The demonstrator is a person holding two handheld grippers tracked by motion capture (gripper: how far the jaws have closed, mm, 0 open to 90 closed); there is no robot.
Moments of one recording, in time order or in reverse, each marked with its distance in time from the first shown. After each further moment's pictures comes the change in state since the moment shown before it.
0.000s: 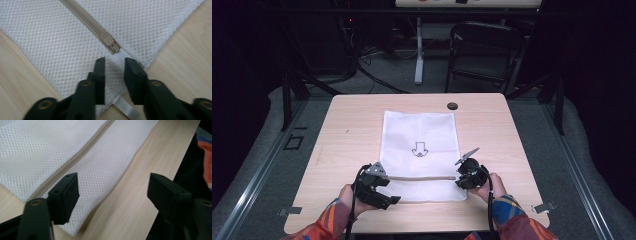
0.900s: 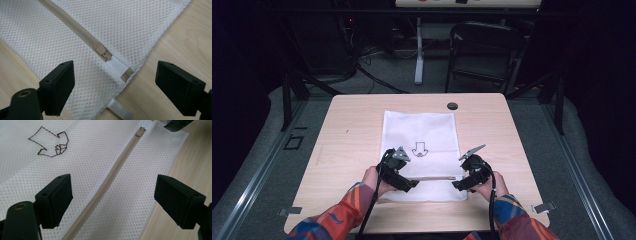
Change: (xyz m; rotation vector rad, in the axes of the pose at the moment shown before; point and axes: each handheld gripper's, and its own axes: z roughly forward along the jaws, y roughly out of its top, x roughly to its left) left arm 0.017 0.054 0.049 -0.010 0.051 0.085; right arm -0.007 0.000 -0.010 -0.070 0.005 0.060
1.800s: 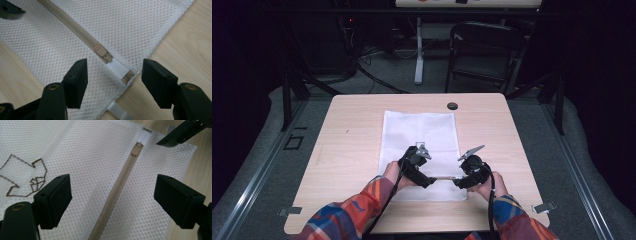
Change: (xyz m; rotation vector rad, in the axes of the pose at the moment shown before) left arm -0.006 0.037 0.051 0.022 -0.041 0.084; right arm 0.002 0.000 0.002 -0.015 -0.008 -0.015
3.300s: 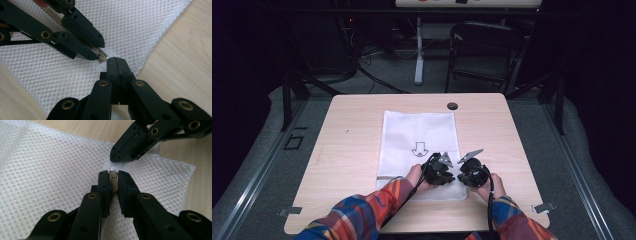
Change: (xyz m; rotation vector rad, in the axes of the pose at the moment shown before) left arm -0.021 0.024 0.065 -0.036 -0.116 0.108; right arm -0.002 -0.009 0.016 -0.020 -0.030 -0.013
